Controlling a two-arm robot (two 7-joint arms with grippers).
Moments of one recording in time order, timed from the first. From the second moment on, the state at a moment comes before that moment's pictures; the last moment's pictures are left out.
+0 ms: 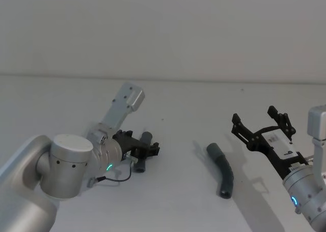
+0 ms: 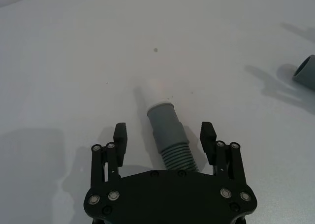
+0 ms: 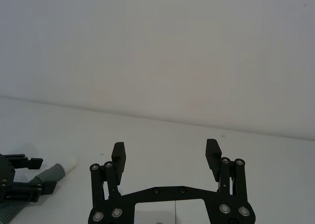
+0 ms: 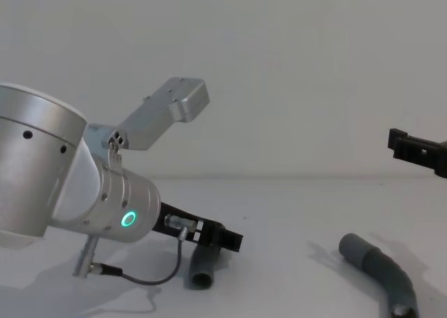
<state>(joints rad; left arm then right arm) -0.42 0.19 0.48 -1.48 -0.25 0.72 -0.13 -0.01 0.34 -0.23 -1.77 0.29 0.03 0.07</state>
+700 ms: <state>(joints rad) -0.42 0.18 0.48 -1.48 -0.25 0.72 -0.13 -0.01 0.34 -0.23 -1.77 0.29 0.03 0.07</state>
